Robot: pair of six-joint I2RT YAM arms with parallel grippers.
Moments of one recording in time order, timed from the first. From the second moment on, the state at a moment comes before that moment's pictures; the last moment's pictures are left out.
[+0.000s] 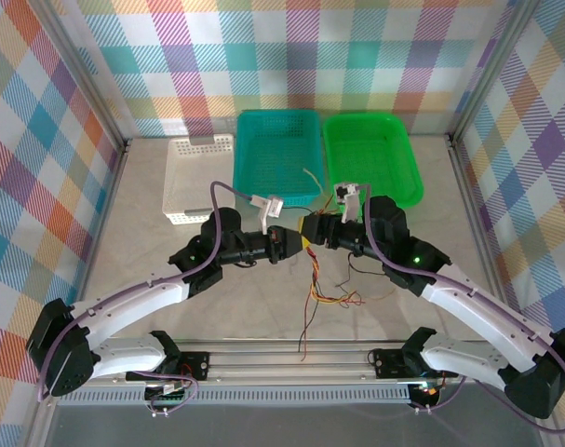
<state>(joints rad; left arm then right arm) -0.82 1.17 0.80 0.22 0.49 -0.77 0.75 1.00 0.92 -0.25 -0.20 0.71</state>
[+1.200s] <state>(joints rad) -0.83 1.13 0.82 0.13 0.51 -0.68 0.65 1.00 0.96 -0.28 -0.13 0.75</state>
